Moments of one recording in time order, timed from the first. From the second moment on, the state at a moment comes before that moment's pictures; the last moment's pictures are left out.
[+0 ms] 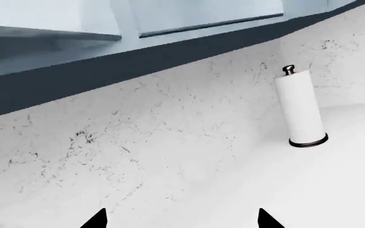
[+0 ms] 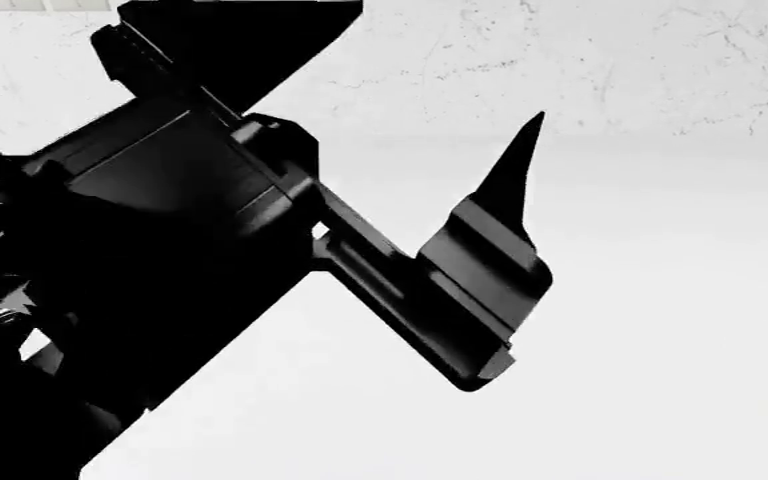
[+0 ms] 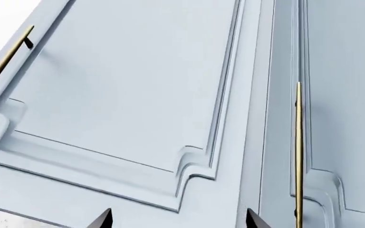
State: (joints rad) left arm -1.51 -0.36 0.32 0.68 -2.10 -1.19 -1.22; right arm 2.14 1.08 -0.84 -0.50 1.76 0.41 0.60
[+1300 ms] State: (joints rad) left arm -2.10 -0.24 0.36 -0.90 -0.11 -0.38 -0.01; right arm 1.90 0.94 -0.97 -0.46 1.59 0.42 0.68
